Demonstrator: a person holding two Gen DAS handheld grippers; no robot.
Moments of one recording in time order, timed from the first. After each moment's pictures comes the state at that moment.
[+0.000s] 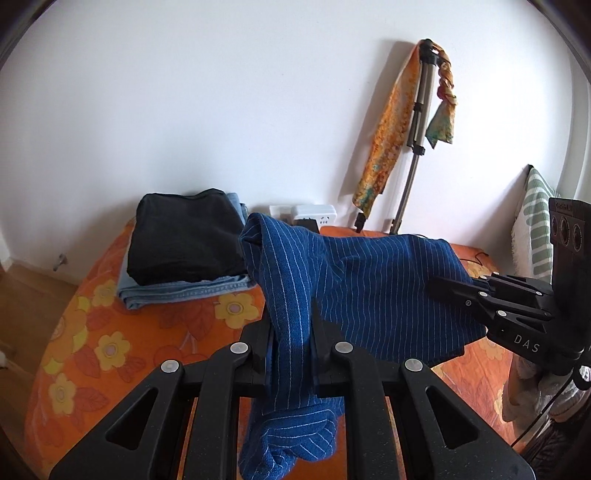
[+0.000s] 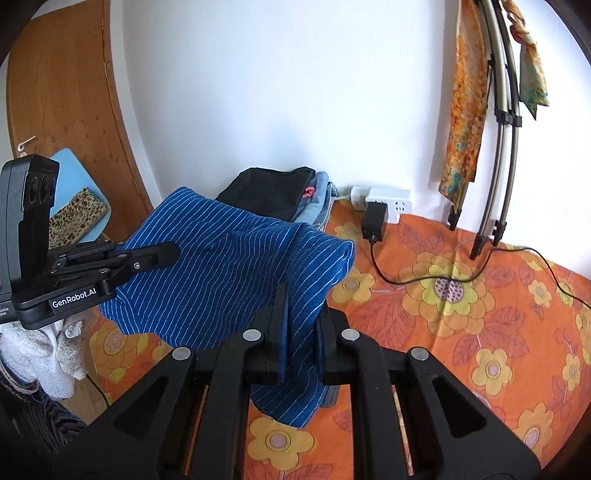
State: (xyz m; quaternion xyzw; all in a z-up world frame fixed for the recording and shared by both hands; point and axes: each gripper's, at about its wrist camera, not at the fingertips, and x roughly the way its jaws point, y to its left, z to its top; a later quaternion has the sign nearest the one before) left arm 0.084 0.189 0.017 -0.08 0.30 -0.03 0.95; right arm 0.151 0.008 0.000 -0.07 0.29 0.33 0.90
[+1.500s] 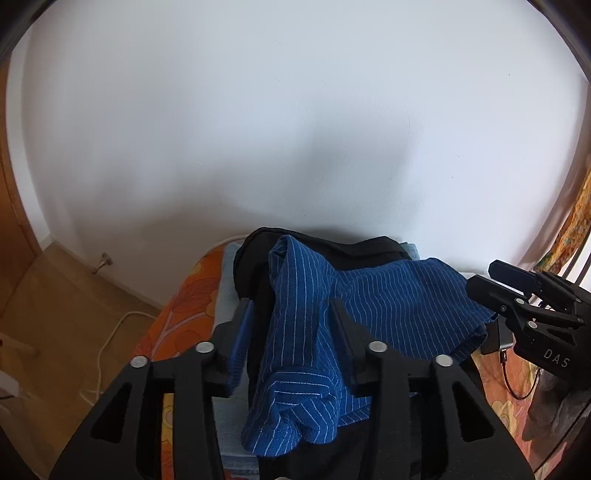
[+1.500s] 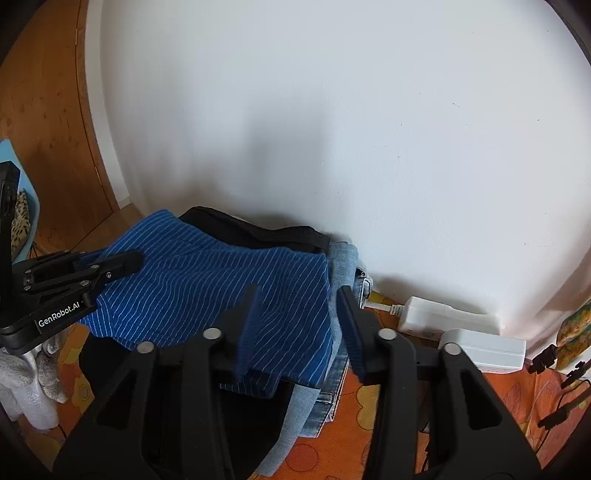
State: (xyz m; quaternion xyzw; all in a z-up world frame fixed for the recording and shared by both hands) left arm 0.281 0.365 -0.037 -0.10 0.31 0.12 0.94; right arm 0.402 0.206 -0.048 -0.11 0.30 0.31 0.90
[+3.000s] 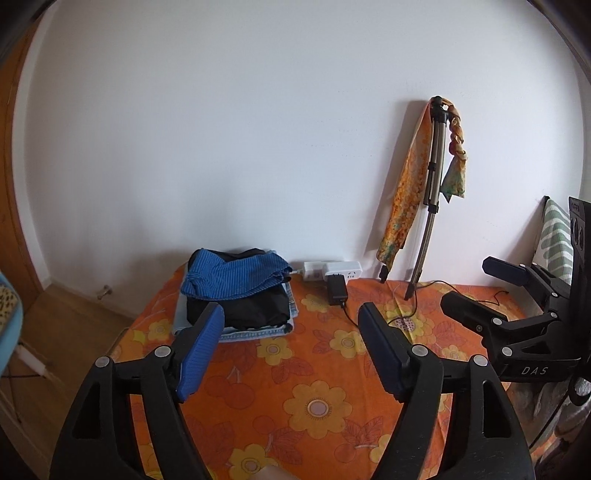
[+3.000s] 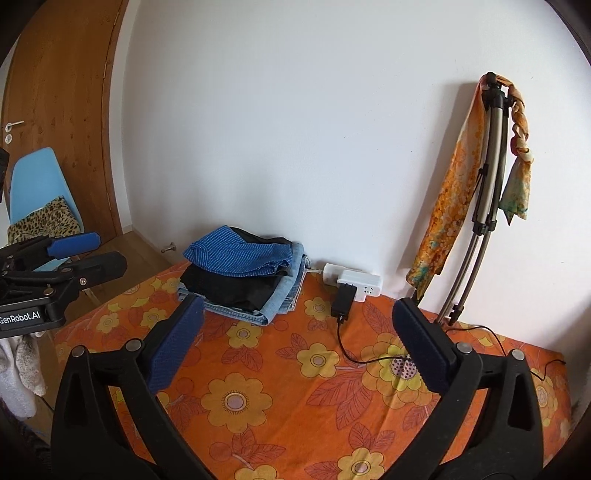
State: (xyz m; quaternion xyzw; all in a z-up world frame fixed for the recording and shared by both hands) left arm 0.042 0.184 0.062 -0.06 0.22 0.04 0.97; right arm 0.111 0.022 0.075 -0.11 0.20 0.26 0.94
